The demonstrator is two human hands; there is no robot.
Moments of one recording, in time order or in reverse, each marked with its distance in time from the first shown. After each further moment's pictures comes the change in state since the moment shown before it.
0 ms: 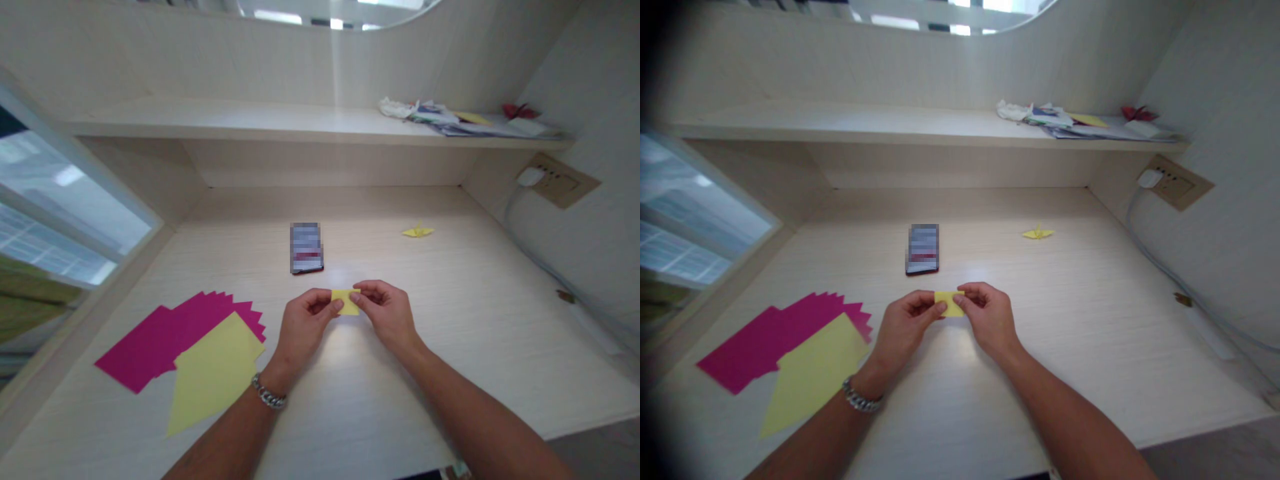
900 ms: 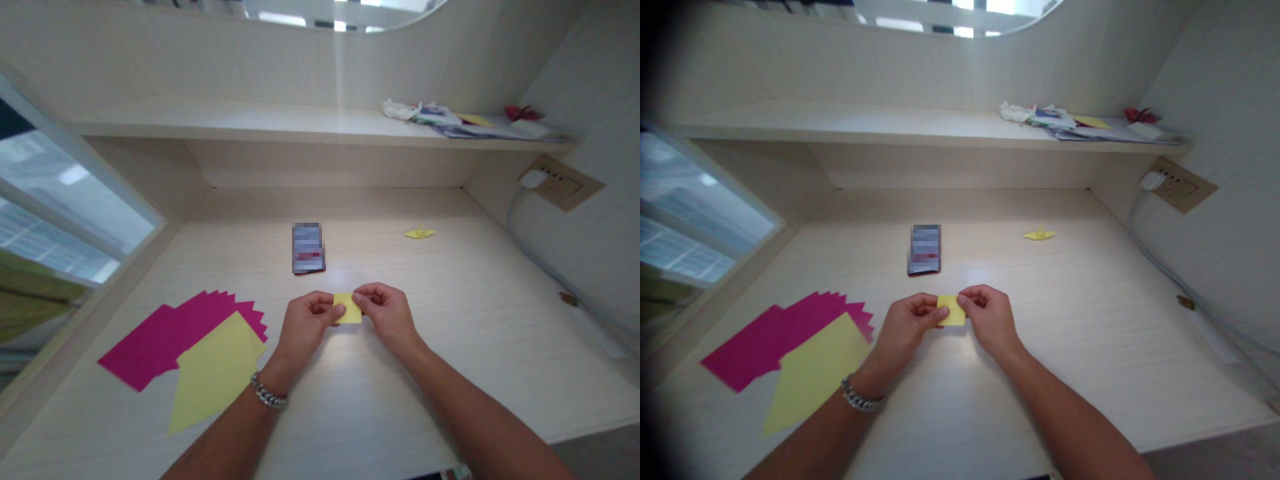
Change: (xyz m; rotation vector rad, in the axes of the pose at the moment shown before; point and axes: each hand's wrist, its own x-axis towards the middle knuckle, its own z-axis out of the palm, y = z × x) left_hand 0.001 0.004 0.000 -0.054 -0.033 -0.178; right_hand 0.004 0.005 0.000 0.043 -0.022 0.087
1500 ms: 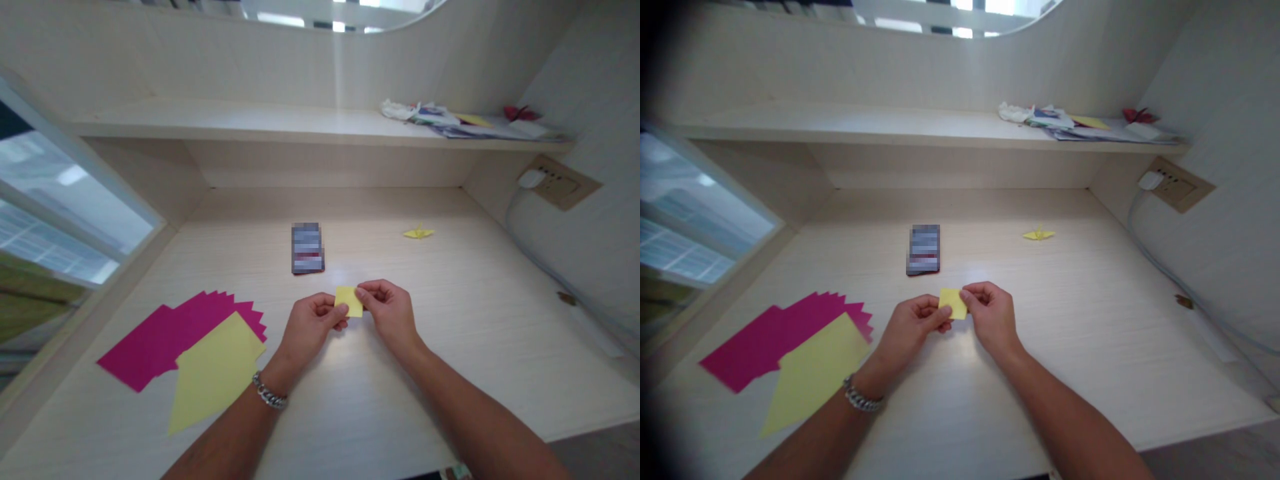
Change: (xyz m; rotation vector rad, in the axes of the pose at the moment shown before) left_hand -0.001 -0.001 0.003 0.081 -0.108 0.020; right_hand 0.000 -0.002 0.000 0.019 0.082 -0.043
